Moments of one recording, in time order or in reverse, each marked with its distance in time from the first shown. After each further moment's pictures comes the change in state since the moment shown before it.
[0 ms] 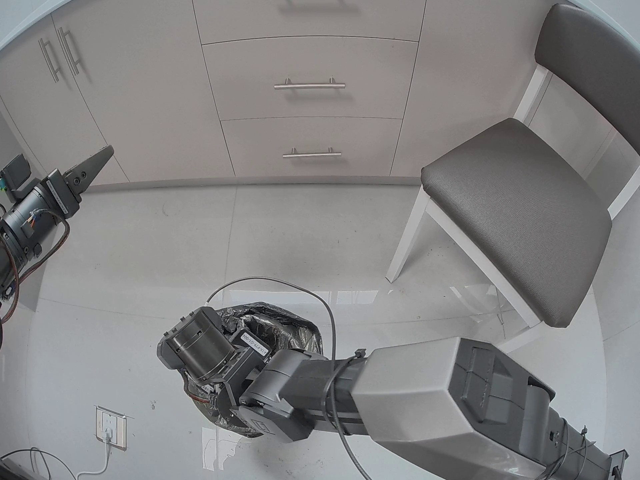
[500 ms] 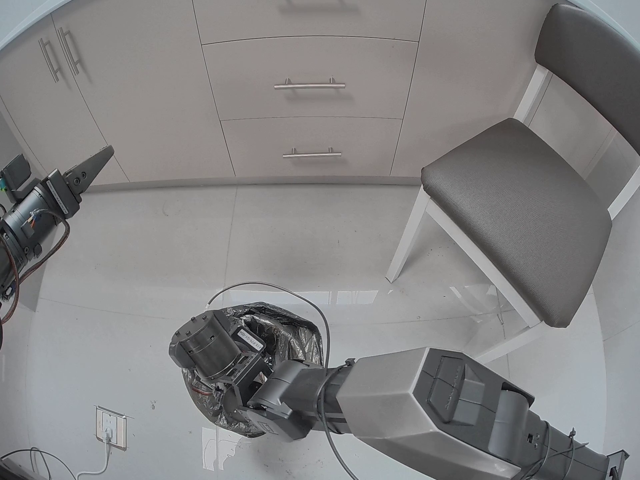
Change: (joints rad) left arm 0.000 0.000 0.001 0.000 0.000 0.001; right arm -0.027 0.078 0.000 -0.228 0.013 -0.087
